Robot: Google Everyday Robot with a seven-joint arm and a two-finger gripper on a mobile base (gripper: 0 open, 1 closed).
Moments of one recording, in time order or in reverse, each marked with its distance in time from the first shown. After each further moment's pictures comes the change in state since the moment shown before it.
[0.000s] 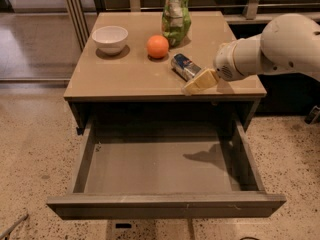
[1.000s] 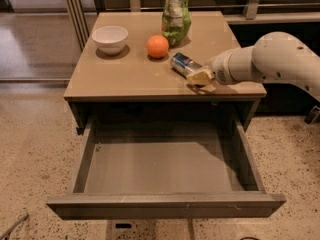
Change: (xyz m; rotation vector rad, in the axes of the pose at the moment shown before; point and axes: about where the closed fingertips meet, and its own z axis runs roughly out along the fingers) arm 0.020 -0.022 0.040 0.040 -0.045 0.120
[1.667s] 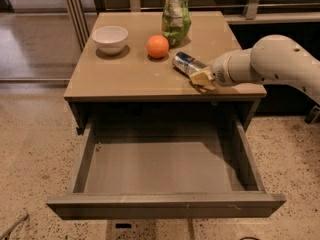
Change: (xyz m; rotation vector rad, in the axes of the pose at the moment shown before) arm 0.007 -0.004 0.007 0.007 0.012 0.016
